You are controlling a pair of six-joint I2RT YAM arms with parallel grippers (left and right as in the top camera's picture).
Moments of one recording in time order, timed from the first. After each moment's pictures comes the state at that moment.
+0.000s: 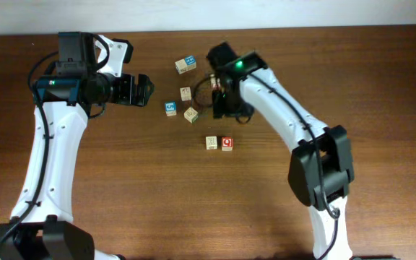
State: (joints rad) left arm 0.00 1.65 1.58 -0.90 0.33 0.14; right arm 0.46 2.21 1.99 -1.17 -0.01 0.40
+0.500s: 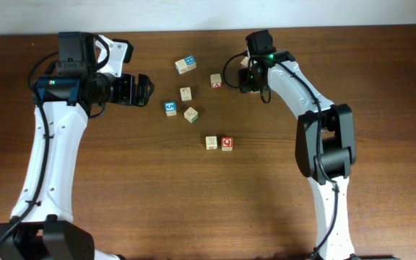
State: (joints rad) left arm 0.00 1.65 1.58 -0.89 0.33 0.14; right arm 0.24 2.42 2.00 -0.73 0.04 0.13
